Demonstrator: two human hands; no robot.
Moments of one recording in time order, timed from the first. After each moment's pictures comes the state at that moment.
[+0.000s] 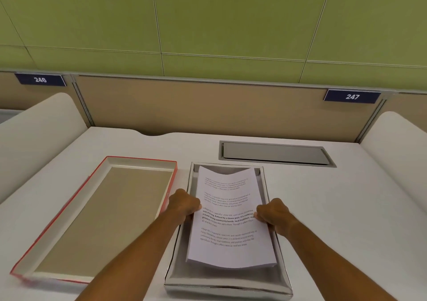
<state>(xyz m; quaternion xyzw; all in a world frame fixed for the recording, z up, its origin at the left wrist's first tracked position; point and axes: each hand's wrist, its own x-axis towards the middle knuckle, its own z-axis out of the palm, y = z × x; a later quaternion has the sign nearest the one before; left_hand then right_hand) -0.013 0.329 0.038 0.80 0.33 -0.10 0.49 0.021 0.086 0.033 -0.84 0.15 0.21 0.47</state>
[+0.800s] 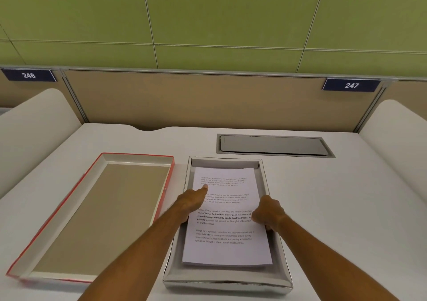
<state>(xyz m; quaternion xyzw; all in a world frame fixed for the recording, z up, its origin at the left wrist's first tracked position) -0.010 0.313 0.037 0.78 0.30 -0.23 0.50 0.011 0.098 0.032 -0.94 0.05 0.22 0.26</state>
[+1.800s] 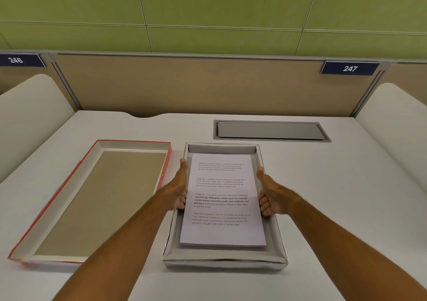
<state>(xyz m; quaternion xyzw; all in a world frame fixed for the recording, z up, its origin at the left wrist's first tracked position) -0.027 0.326 0.050 0.66 0.35 -0.25 0.62 0.011 0.078 0.044 -0.75 0.19 0.39 0.51</state>
